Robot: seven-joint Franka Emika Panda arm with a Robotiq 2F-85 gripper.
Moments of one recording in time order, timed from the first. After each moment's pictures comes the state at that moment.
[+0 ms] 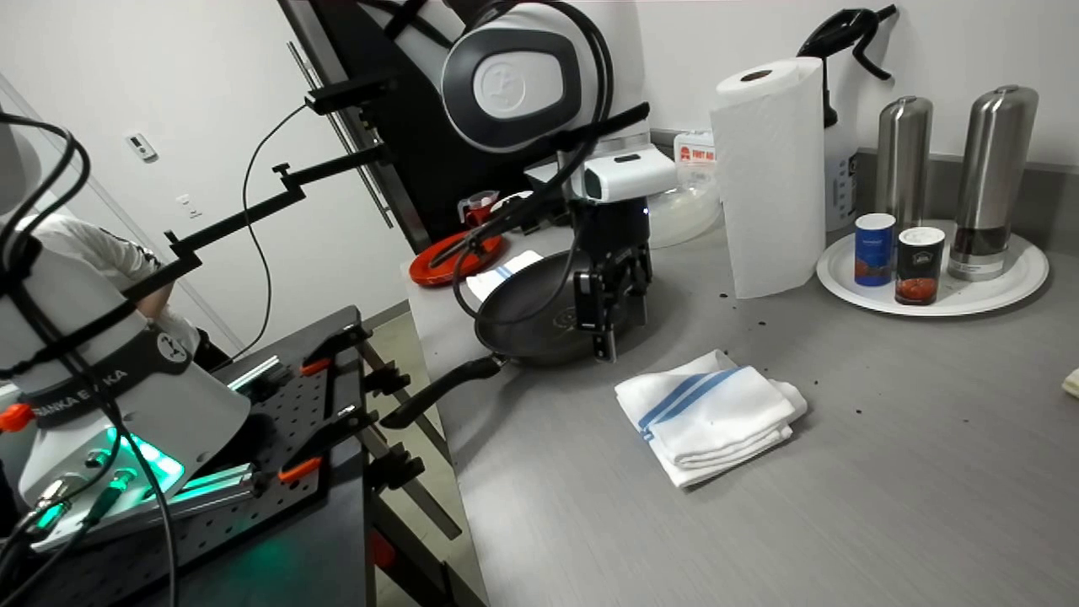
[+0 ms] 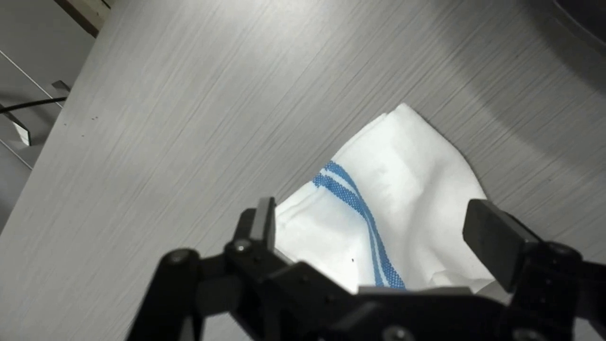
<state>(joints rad) -0.01 0.64 -0.25 -2.11 -0.07 2.55 0.73</state>
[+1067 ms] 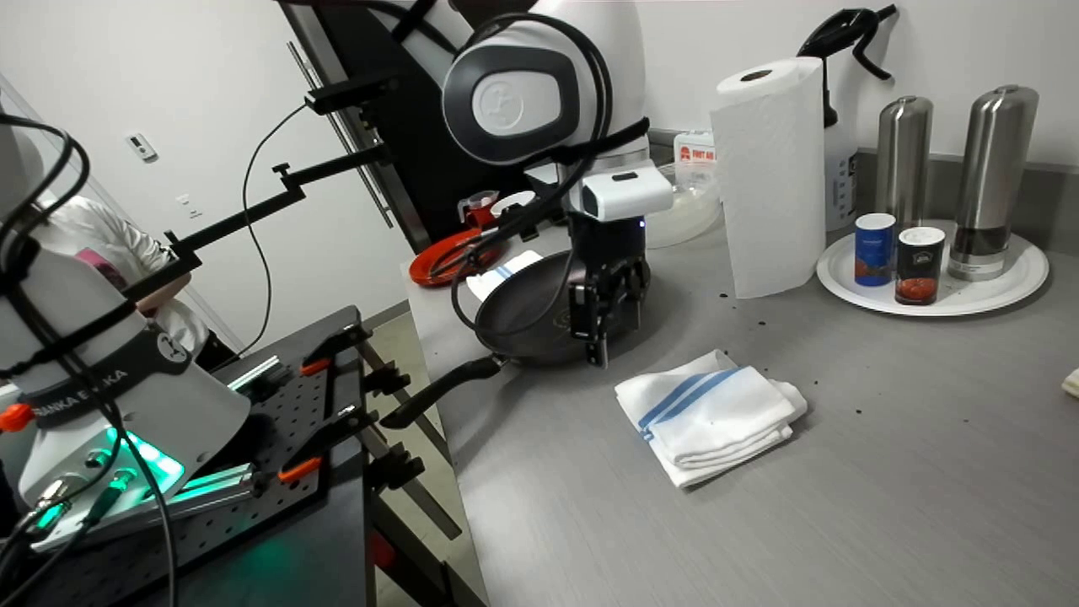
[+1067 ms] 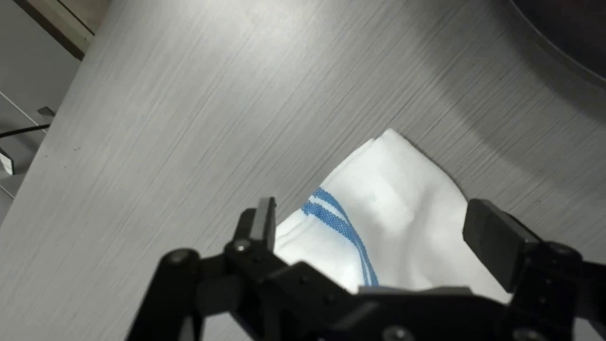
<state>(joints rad) -0.04 0.65 -0.22 -2.11 0.01 2.55 0.69</state>
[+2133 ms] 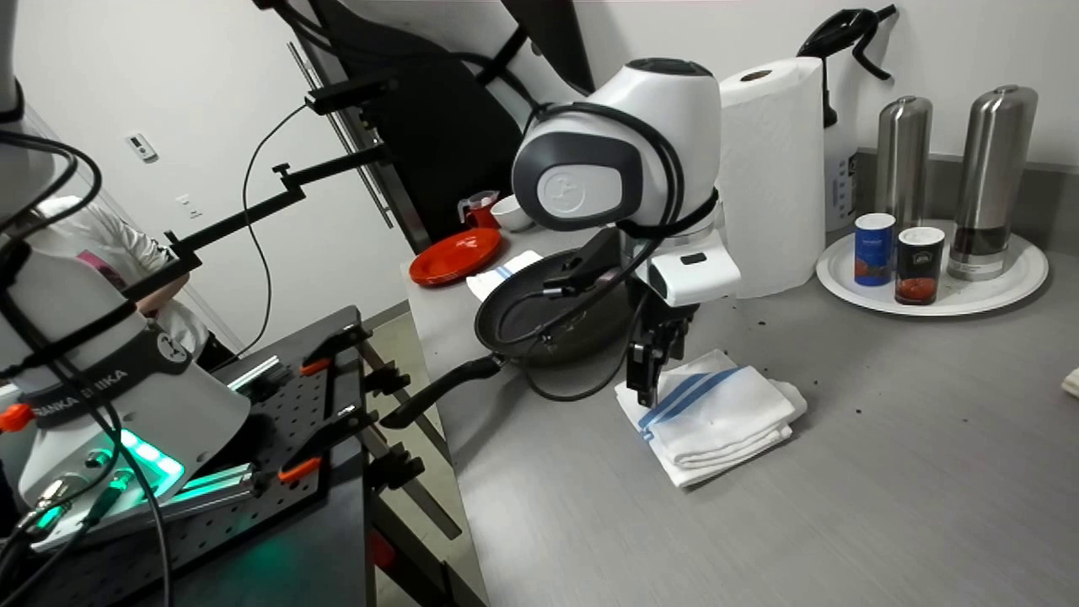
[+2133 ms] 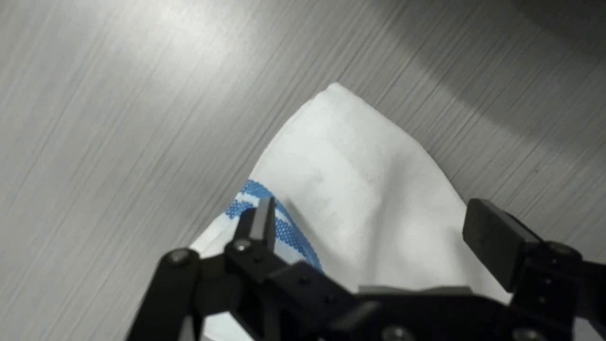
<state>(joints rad) -0.17 0.89 -0.14 -1.87 0.25 2.56 0.48</state>
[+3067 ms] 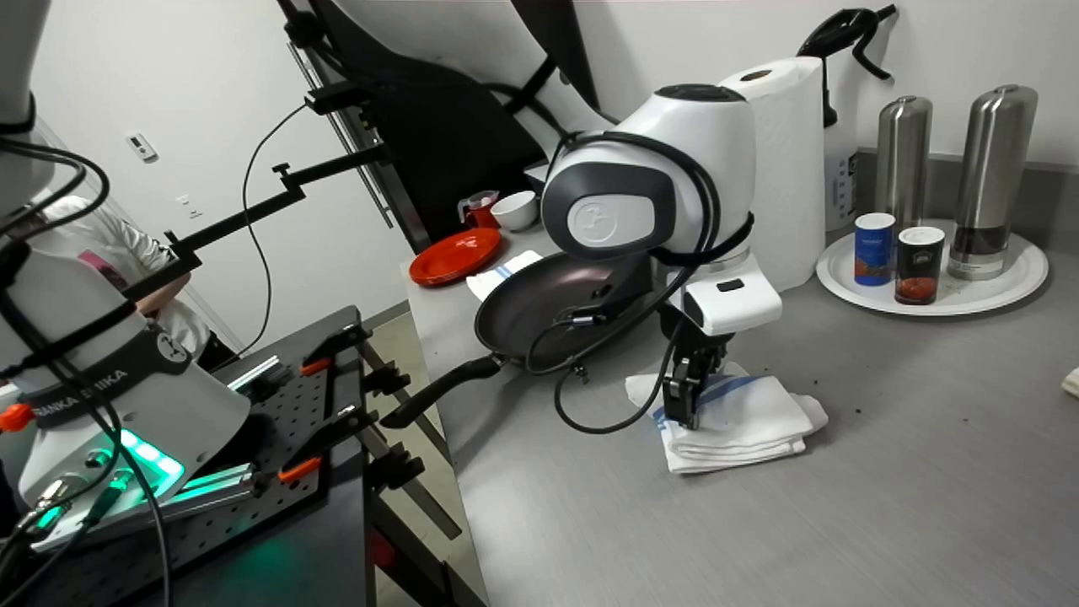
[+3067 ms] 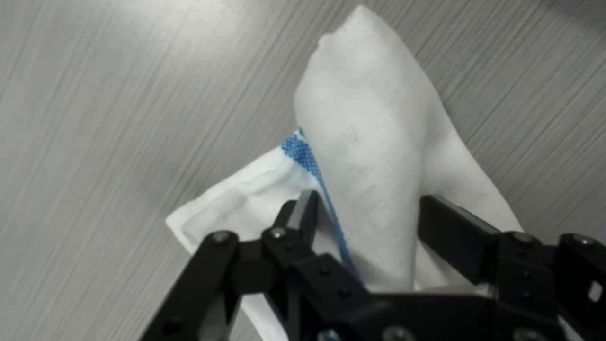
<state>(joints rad) -0.18 0.99 -0.18 -1.76 0.25 2.59 0.49</state>
